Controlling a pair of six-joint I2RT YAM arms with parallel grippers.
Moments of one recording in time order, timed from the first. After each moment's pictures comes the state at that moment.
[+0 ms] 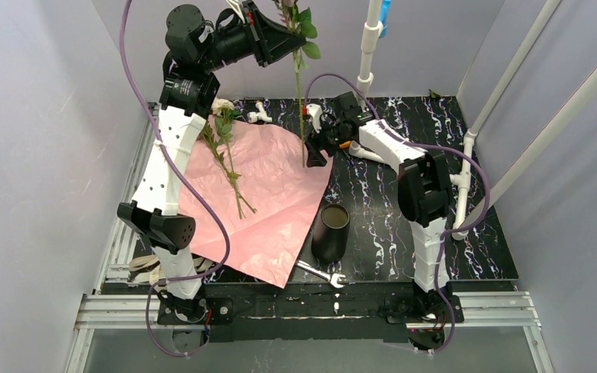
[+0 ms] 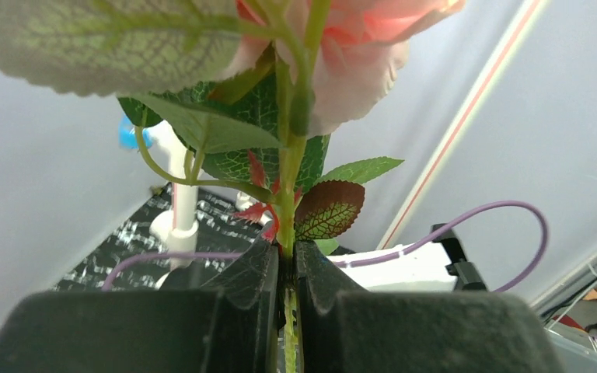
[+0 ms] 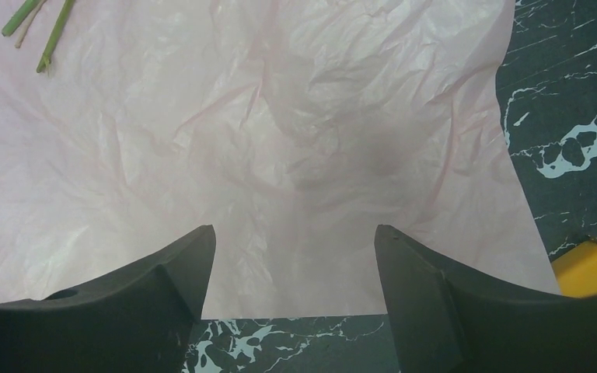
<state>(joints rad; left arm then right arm) -0.34 1.83 2.32 -0.21 0.83 -0.49 0.45 2.15 1.82 -0.60 -0.63 -0.47</state>
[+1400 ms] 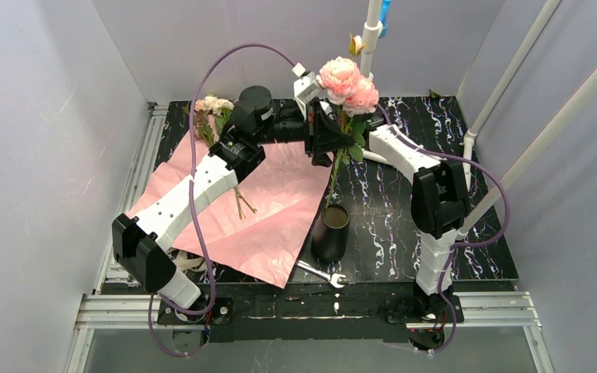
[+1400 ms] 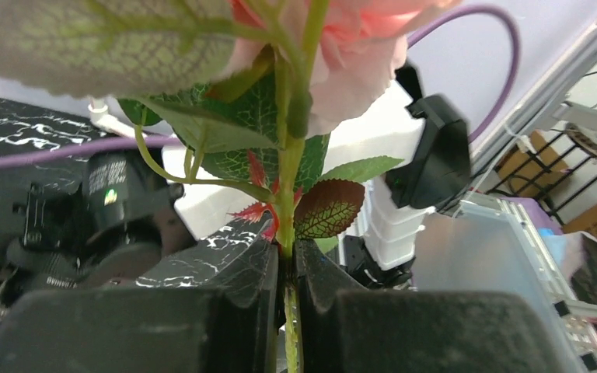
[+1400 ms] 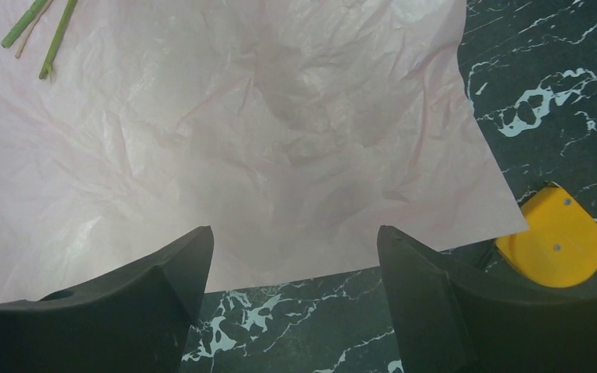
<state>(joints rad) -0.68 1.56 1.59 0.05 0.85 -0.33 0.45 1.99 1.64 -0.49 -0.56 -0.41</state>
